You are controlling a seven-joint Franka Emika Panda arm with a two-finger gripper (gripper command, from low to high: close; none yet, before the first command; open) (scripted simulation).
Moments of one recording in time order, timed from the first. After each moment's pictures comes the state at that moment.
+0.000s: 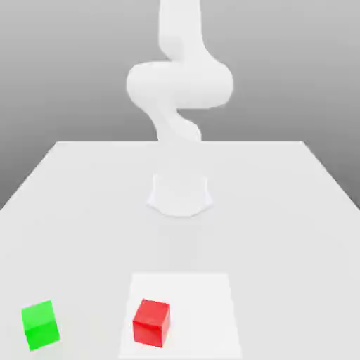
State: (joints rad) arm -0.01 -0.71 0.00 -2.32 0.00 2.34 0.82
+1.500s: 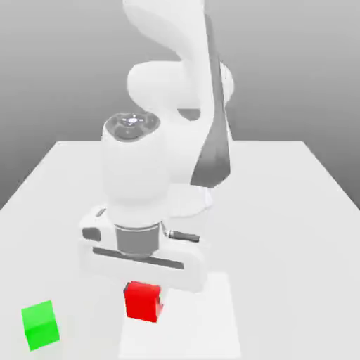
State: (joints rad) arm -0.17 0.17 -0.07 -2.49 0.02 2.66 0.80
